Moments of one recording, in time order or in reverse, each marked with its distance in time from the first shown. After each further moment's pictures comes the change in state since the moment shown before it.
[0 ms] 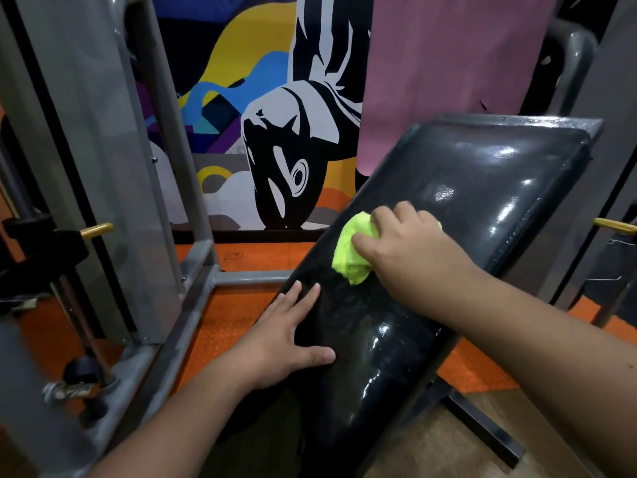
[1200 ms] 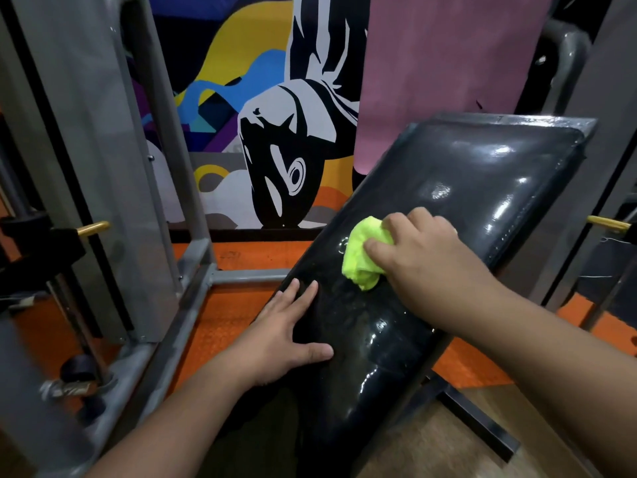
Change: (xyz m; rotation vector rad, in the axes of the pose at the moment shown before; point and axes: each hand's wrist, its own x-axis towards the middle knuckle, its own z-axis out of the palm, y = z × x) left_hand -0.001 -0.002 0.002 -0.009 0.020 0.018; right_hand -0.023 0.003 -0.004 0.084 0.043 0.037
